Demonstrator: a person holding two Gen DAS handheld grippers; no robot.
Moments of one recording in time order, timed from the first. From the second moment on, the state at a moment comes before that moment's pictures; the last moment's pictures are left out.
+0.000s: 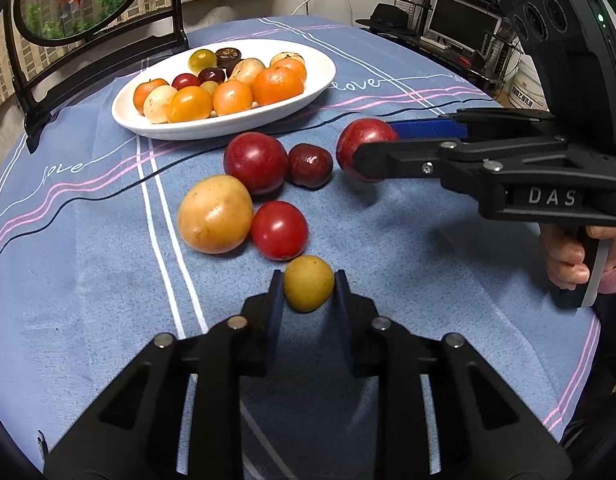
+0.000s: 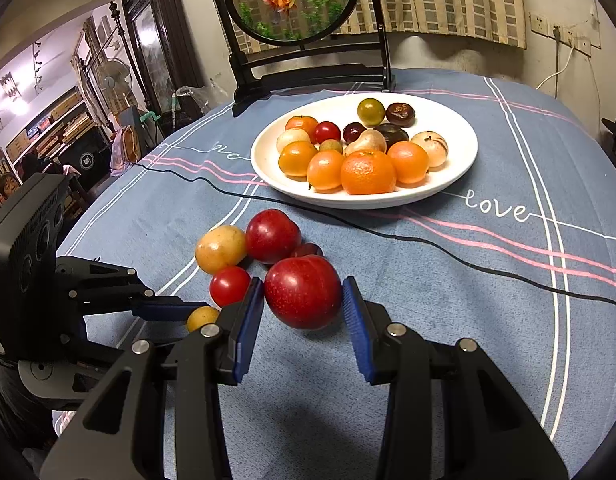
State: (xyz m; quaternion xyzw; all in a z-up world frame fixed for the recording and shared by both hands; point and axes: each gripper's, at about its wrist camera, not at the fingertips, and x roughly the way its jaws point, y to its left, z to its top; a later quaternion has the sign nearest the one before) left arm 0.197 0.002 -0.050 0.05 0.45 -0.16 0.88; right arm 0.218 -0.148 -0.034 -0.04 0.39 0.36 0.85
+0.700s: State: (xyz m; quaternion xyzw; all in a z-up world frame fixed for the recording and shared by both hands) left arm 0.176 0.022 -0.018 -0.02 0.39 -0.19 0.90; right arm 0.217 -0.154 -0.023 -0.03 0.35 0.37 0.86
